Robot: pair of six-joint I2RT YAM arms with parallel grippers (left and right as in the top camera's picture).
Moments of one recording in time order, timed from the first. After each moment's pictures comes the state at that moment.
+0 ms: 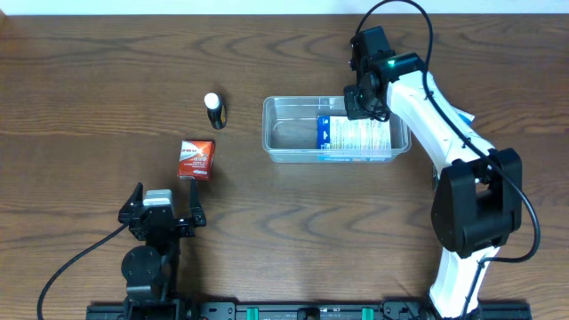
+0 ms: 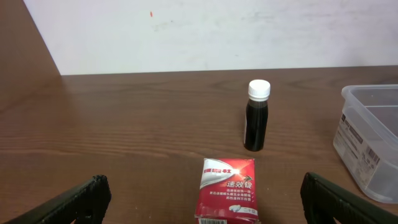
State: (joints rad) left arm 0.02 0.01 0.06 -0.20 -0.04 0.04; right arm 0.32 2.03 1.68 -0.93 0.06 0.21
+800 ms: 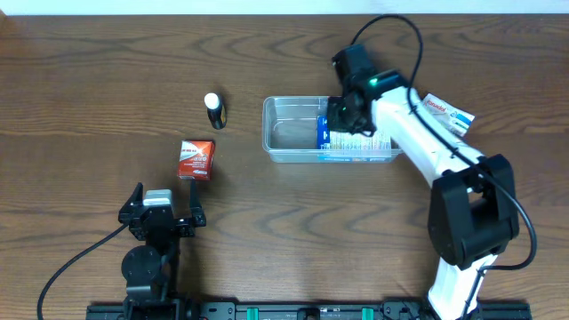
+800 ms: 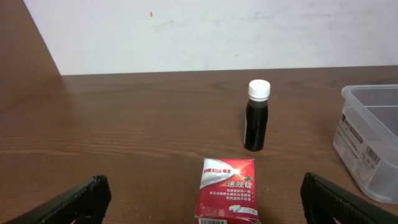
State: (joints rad) left arm 0.02 0.01 0.06 -0.20 -0.04 0.04; right arm 0.42 1.99 1.55 -0.82 -0.03 0.50
